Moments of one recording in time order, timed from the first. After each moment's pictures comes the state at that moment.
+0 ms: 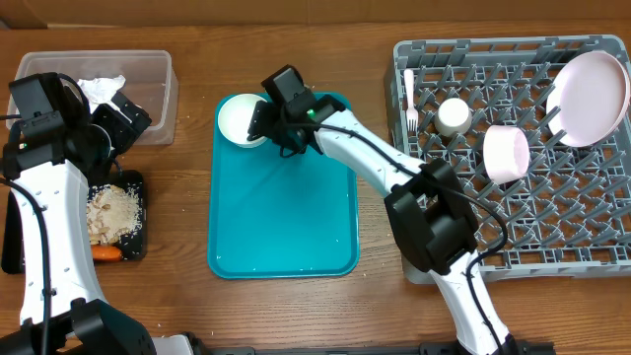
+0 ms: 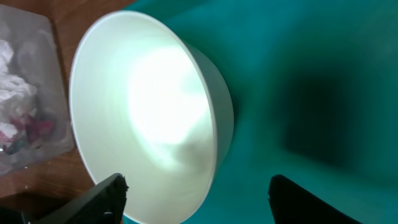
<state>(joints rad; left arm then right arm) 0.37 1.54 1.36 -0.82 0.24 -0.52 0.66 2.36 1.94 -0.56 -0.16 0.95</state>
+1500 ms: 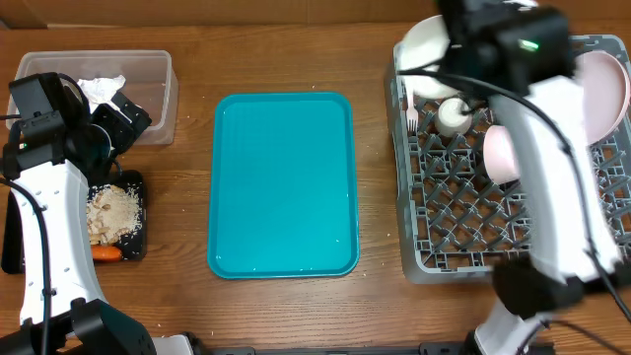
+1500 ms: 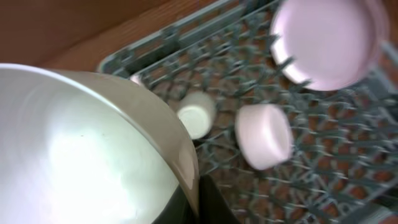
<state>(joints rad) 0.37 1.54 1.36 -0.82 0.24 -0.52 0.28 1.85 2.37 -1.63 0.45 0.70</state>
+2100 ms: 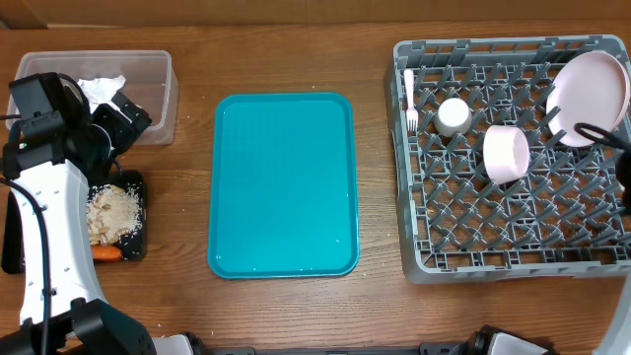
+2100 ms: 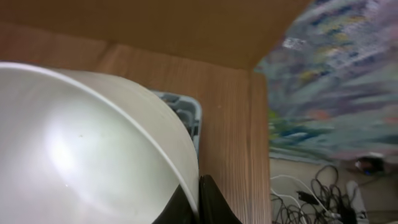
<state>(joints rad) 0.37 1.54 1.36 -0.82 0.24 -0.52 -0.36 1.39 1.66 -1.55 0.83 0.91</state>
